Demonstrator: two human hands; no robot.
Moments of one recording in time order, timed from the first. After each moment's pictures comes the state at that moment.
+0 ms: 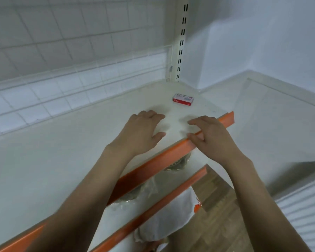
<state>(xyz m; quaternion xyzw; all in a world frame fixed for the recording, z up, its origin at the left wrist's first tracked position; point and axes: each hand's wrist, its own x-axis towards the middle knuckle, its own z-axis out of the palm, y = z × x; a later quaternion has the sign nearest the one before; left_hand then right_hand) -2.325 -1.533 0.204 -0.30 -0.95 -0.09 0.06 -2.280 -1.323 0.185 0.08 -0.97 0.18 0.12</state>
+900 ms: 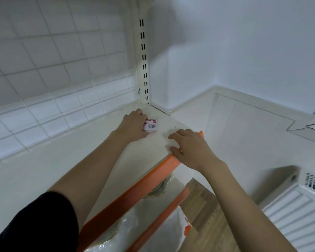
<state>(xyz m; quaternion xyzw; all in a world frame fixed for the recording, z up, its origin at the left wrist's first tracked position) -2.471 -1.441 0.185 -0.31 -0.95 -0.05 0.07 -2.322 -1.274 0.189 0.06 -0.99 0.10 0.08</state>
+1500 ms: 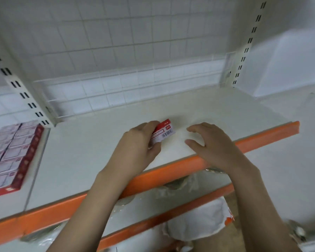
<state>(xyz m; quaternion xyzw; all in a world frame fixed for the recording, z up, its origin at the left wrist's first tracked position) -2.206 -1.692 0.214 -0.18 -0.94 -0.22 0.20 -2.240 -1.482 0.206 0.19 -0.95 0.24 0.06</state>
